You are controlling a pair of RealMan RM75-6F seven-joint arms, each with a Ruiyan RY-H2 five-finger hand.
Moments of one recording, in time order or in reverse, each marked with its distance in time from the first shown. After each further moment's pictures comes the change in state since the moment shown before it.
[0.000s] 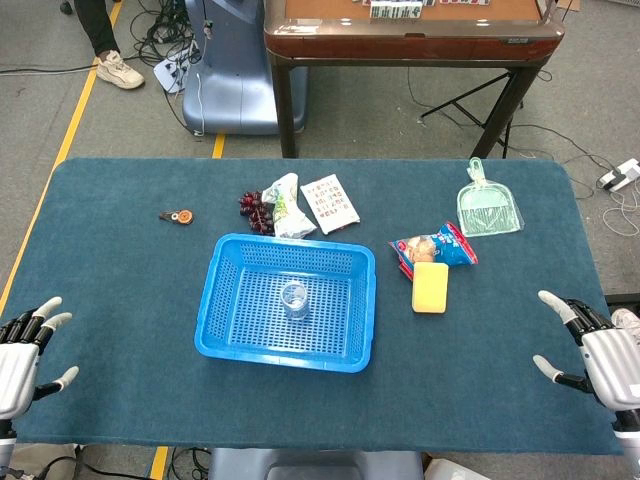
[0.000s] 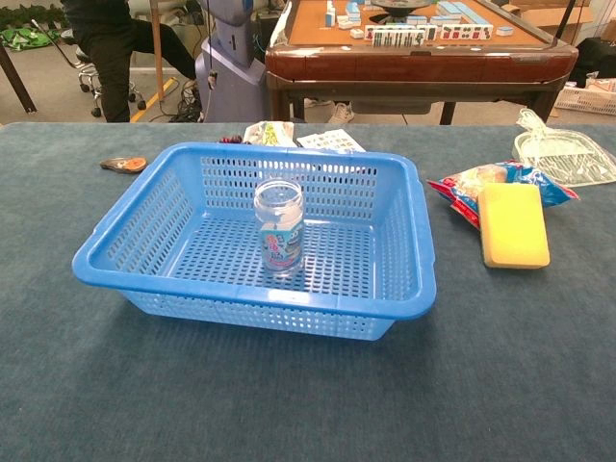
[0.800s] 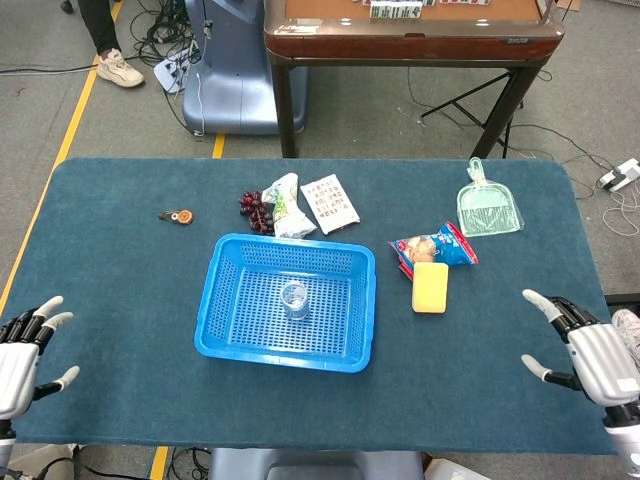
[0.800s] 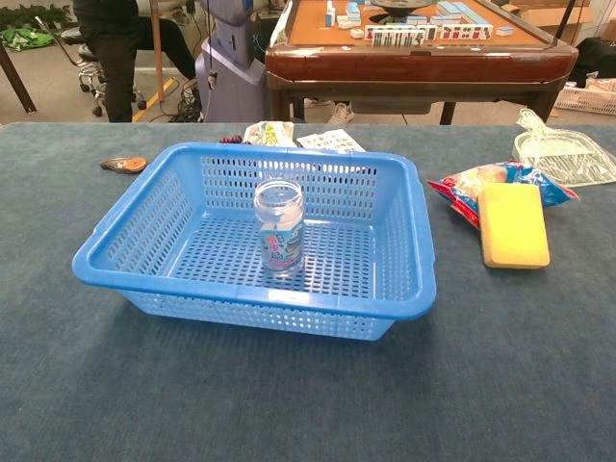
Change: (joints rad) left arm -0.002 0.008 -0.001 -0.005 0.015 -0.001 -0.015; right arm 0.056 0.032 -0.003 -0.049 -0.047 -0.051 -0.001
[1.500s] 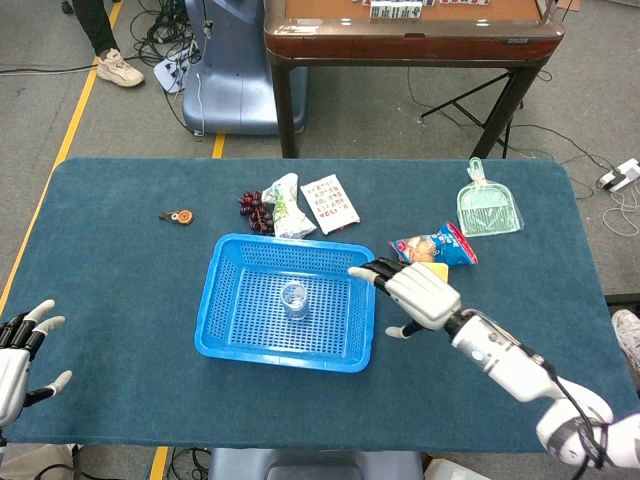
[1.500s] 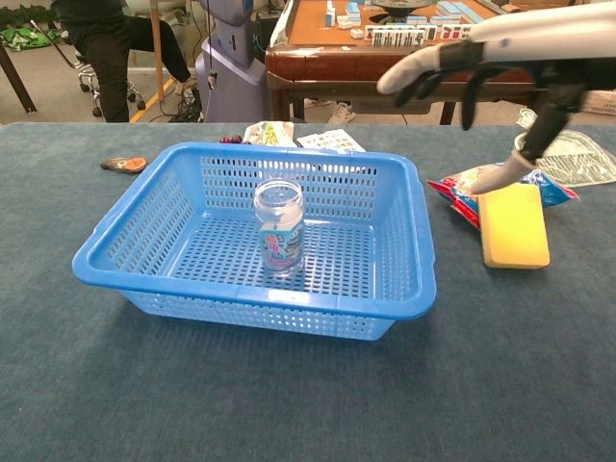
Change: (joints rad) left arm 0.027 0.024 0.011 -0.007 0.015 0.034 -0.007; right arm 0.615 -0.116 0.212 -0.149 0.260 -0.736 -0.213
